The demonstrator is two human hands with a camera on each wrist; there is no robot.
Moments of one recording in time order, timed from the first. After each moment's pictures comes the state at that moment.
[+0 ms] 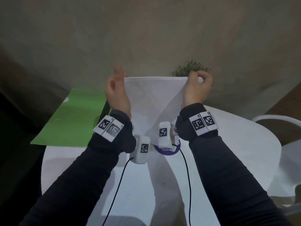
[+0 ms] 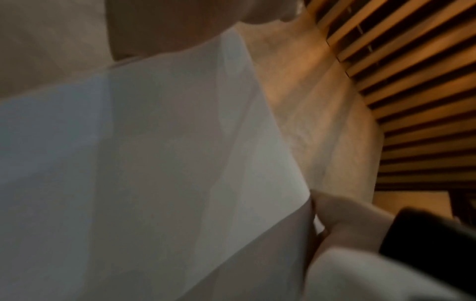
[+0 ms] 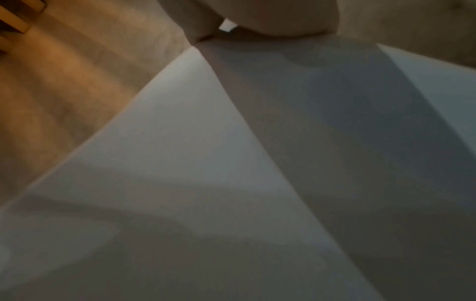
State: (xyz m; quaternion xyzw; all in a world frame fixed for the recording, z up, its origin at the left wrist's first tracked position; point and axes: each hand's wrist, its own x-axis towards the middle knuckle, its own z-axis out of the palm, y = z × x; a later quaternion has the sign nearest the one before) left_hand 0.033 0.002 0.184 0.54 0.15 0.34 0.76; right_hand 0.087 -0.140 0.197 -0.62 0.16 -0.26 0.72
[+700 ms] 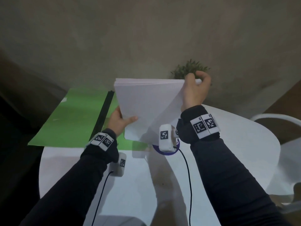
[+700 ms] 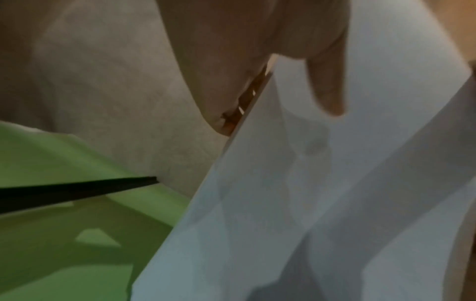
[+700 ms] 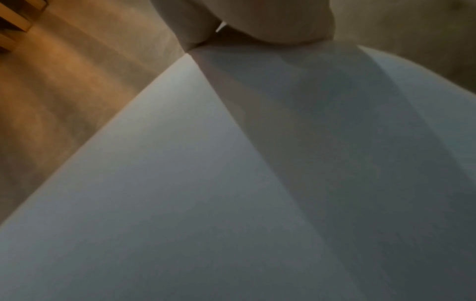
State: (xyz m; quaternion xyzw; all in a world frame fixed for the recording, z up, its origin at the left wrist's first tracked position) left_hand 0.031 0.041 0.088 0.72 0.10 0.06 0.69; right_hand 0.094 -0.145 0.185 -0.63 0.13 -0.23 0.73
